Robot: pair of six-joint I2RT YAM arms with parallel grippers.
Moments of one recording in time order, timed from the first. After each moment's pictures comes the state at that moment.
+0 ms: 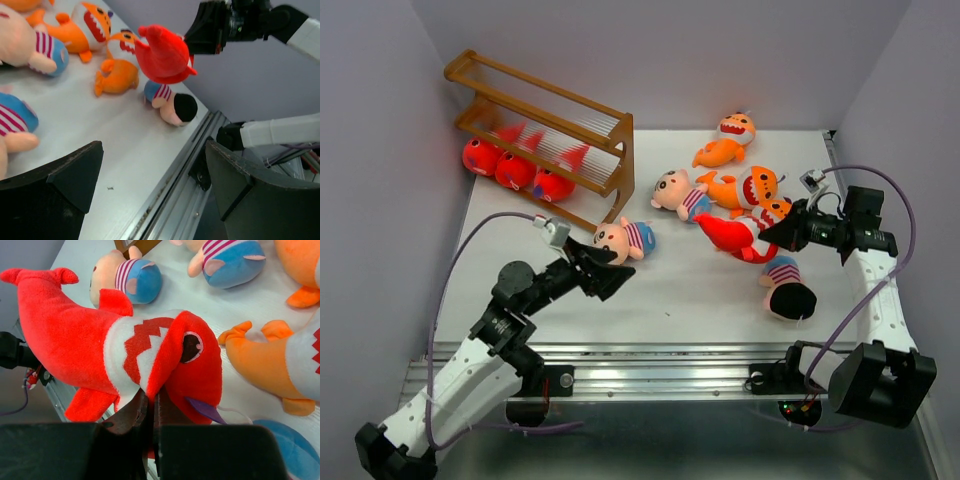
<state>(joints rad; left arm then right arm) -0.56 0.50 0.44 0.14 0.38 -0.61 -0.26 1.10 0.94 -0.65 -1.06 -0.19</state>
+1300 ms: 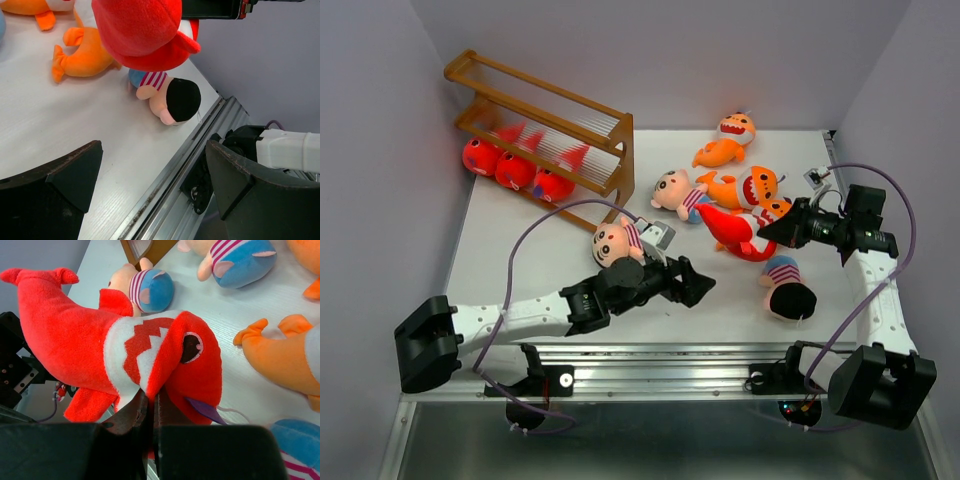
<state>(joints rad) -1.18 1.19 0.69 0.38 -0.17 -0.62 -0.26 1.09 0.94 -0.61 -1.08 -0.01</state>
